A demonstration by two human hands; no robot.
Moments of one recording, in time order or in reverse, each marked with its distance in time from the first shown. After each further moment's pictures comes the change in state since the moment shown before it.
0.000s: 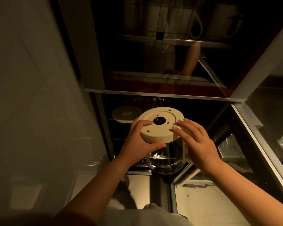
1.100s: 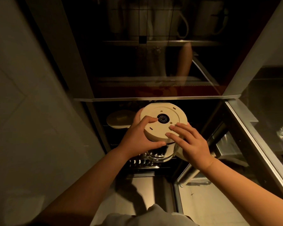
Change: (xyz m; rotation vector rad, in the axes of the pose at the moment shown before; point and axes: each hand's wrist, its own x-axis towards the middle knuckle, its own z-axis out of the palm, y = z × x) left_hand 0.045 0.011 0.003 0.297 -0.174 0.158; right_hand -0.009 0.029 0.038 -0.036 0.158 -0.084
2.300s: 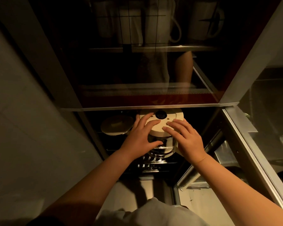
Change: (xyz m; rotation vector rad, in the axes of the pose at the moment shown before) left_hand 0.047 -0.001 0.028 0.291 -0.065 -0.013; right_hand 0.012 0.048 0.027 -0.002 0.030 0.106
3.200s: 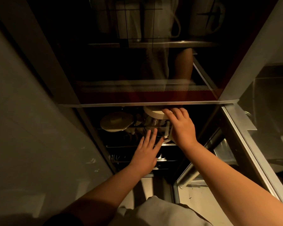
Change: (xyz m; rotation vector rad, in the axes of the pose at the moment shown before) left_hand -0.027 -0.016 0.081 0.588 -0.278 0.003; right_hand 0.029 0.000 0.014 -0.040 -0.179 0.305
